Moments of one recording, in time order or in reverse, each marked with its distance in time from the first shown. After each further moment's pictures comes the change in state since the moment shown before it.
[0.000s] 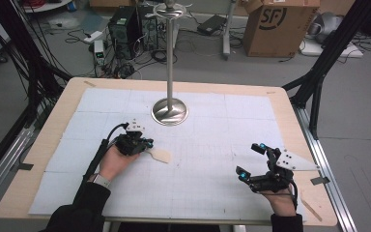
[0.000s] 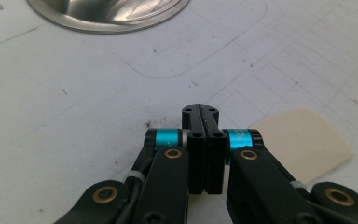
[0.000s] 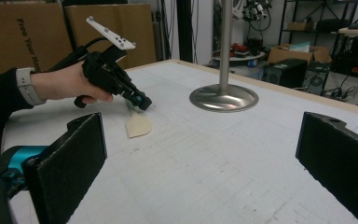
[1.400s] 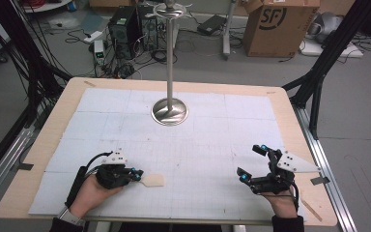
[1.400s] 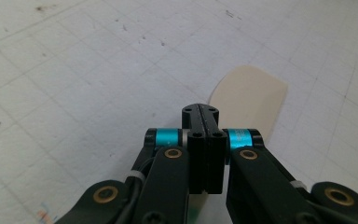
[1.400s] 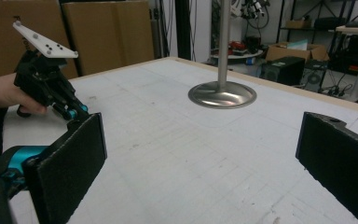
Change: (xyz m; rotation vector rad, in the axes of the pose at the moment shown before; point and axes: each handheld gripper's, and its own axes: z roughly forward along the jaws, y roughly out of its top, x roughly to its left) left arm -0.039 -0.072 -0.072 -0.031 -0.187 0.048; right arm 0.002 -0.002 -0.002 0.016 -0.005 -0.001
